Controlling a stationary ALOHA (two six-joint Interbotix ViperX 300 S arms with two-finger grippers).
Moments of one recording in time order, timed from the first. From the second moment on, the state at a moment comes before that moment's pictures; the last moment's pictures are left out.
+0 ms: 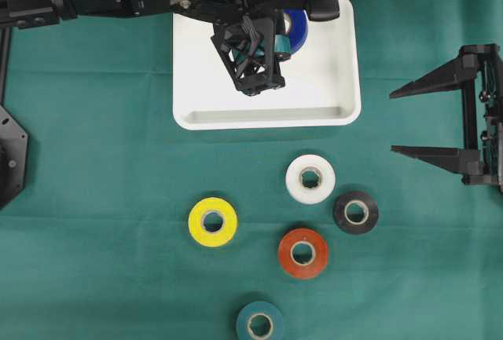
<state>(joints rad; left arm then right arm) 0.23 0.12 -0.07 0.01 0.92 0.09 -0.03 -0.82 1.13 0.00 -0.12 0.03</state>
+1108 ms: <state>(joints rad) 0.28 0.28 0.13 0.01 0.69 0.08 -0.03 -0.82 1.13 0.00 -0.12 0.03</state>
